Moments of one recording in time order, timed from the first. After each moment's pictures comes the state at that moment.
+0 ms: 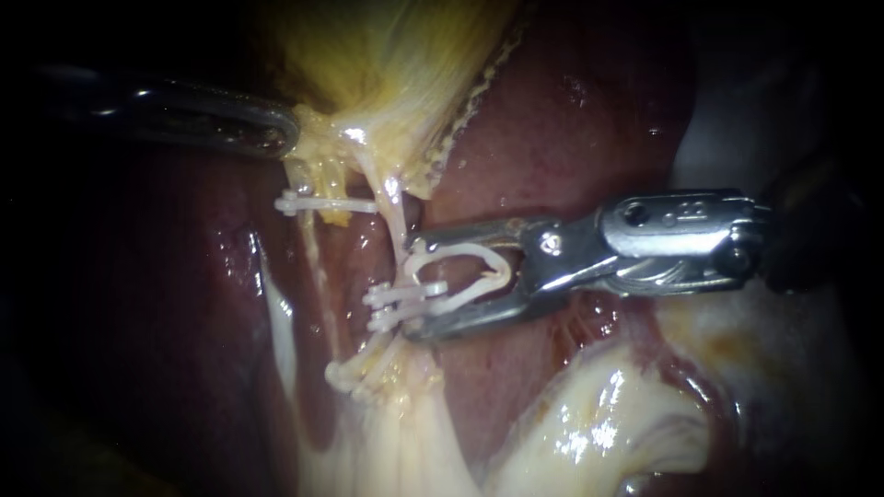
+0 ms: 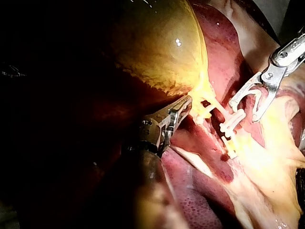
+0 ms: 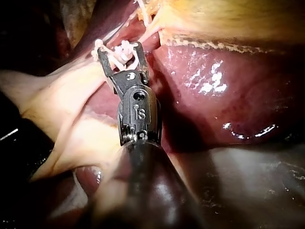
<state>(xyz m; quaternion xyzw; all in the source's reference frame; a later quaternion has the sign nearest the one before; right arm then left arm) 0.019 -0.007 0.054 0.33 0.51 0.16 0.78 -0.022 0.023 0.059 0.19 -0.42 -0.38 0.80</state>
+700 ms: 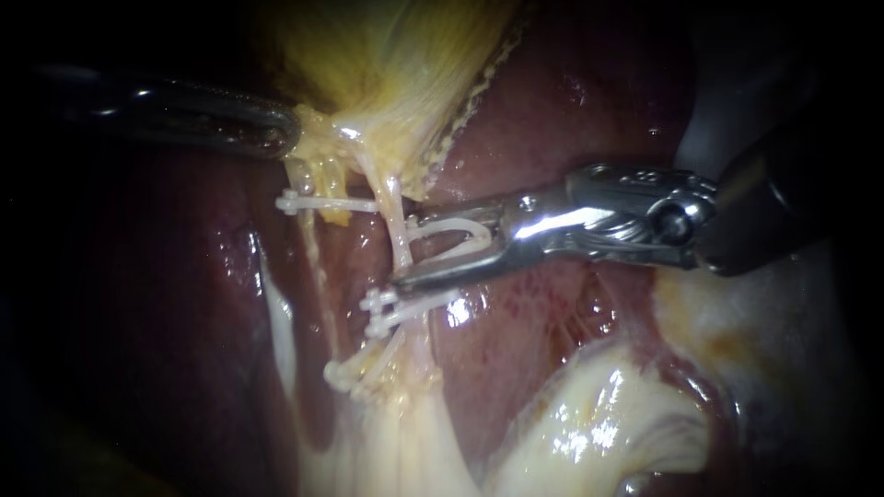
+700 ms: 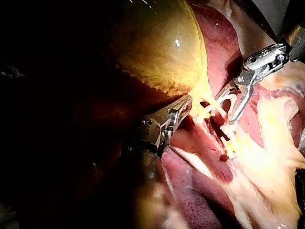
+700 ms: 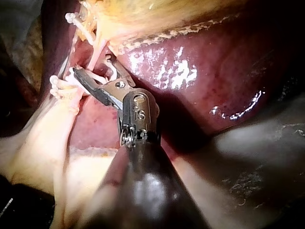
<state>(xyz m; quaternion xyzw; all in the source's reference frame) 0.023 -0.006 0.061 0.39 0.51 0.28 0.72 -0.022 0.023 0.058 0.19 -0.42 -0.38 0.80</state>
